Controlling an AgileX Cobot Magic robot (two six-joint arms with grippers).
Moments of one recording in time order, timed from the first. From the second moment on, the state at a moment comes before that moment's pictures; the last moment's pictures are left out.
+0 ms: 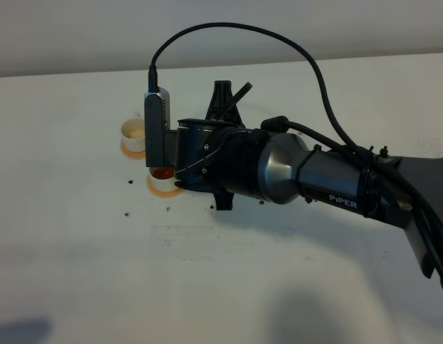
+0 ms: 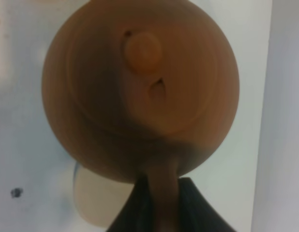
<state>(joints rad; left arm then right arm) 0.09 -0.01 -0.46 0.01 1.06 -0.03 0.82 2.13 -1.62 -0.80 0.98 -0.08</state>
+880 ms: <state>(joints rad) 0.09 -0.01 -0.46 0.01 1.06 -0.03 0.83 2.13 -1.62 -0.81 0.99 -0.13</state>
